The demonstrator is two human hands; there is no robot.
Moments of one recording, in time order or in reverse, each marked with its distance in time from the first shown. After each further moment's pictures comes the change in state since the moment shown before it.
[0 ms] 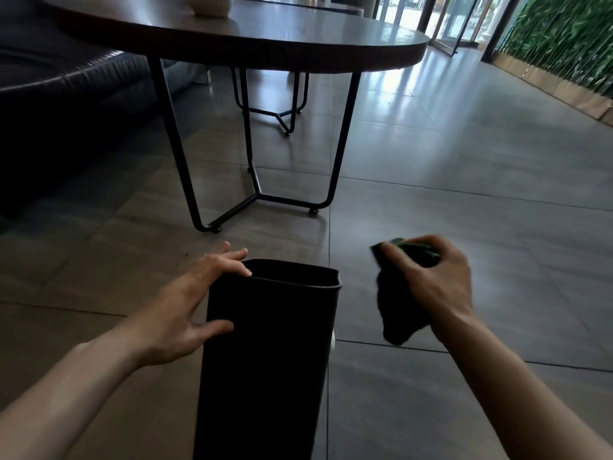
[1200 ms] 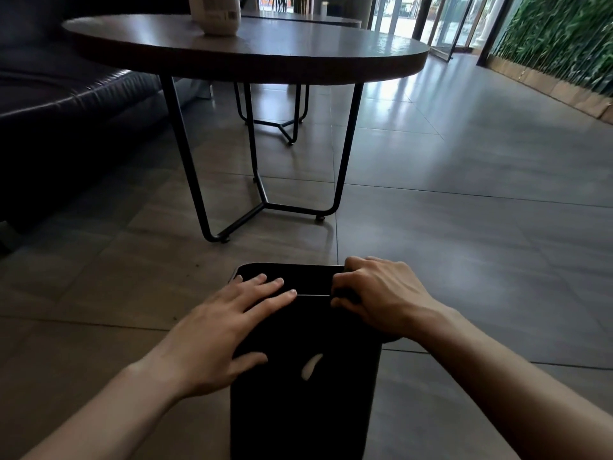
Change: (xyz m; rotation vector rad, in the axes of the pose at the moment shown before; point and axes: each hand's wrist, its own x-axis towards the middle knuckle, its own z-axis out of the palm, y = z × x) left_hand -0.005 0.016 0.013 0.450 -0.170 0.125; right_hand -0.015 -0.028 0.054 -0.933 -0.613 -0.774
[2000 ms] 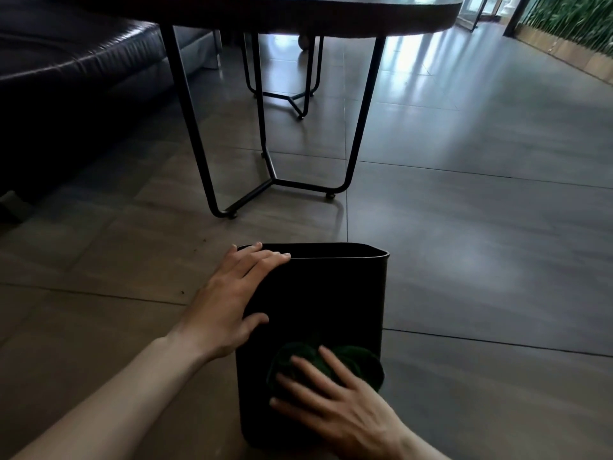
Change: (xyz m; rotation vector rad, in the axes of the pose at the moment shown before) left_hand 0.010 -0.018 0.041 -0.127 0.249 -0.157; right_hand -0.100 -0.076 0.177 -0.319 0.139 -0.590
